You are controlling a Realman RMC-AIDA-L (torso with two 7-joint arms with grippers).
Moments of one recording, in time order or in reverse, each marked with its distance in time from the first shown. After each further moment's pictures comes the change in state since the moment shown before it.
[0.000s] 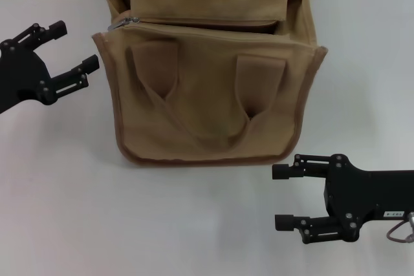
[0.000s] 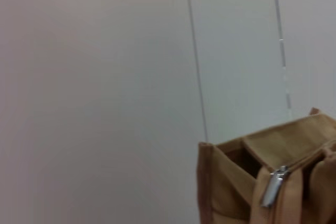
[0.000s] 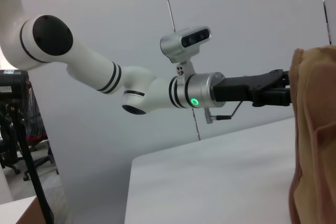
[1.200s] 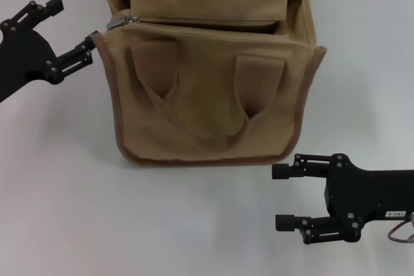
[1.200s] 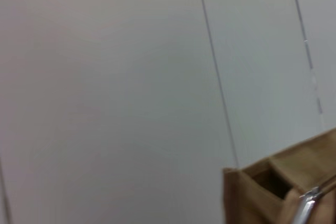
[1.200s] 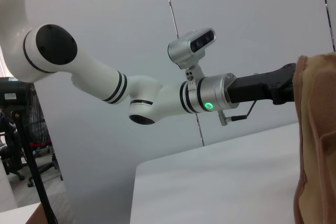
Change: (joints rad) left arm -0.021 -0.065 -0.060 0.033 -0.053 -0.063 0.119; right arm 0.001 0.000 0.003 0.000 0.006 -0.018 0.011
